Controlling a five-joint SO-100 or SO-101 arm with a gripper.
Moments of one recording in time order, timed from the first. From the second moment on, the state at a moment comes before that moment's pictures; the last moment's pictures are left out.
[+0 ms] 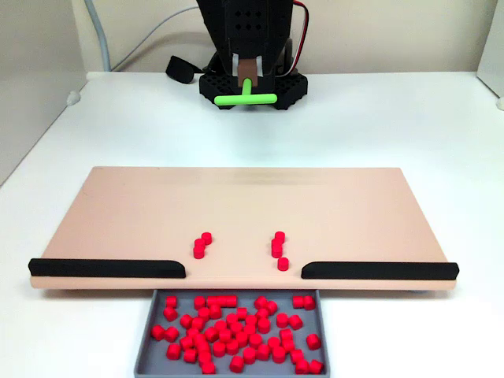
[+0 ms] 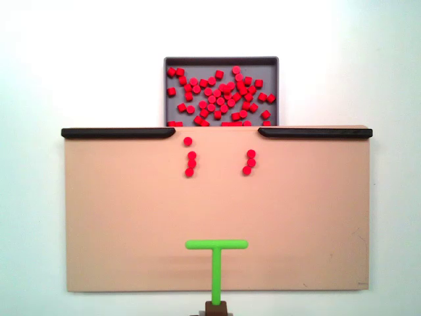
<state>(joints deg) 2.4 108.7 100.3 90.8 -89.0</state>
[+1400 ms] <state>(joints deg) 3.1 108.7 100.3 90.8 -93.4</state>
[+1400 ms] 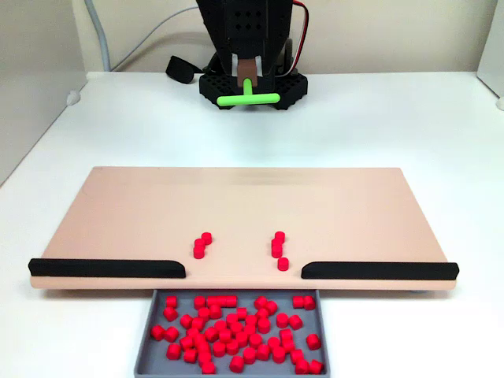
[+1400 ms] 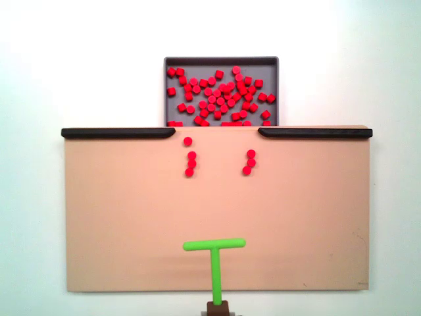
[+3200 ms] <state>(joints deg) 24.3 74.2 79.3 78.5 -184.2</state>
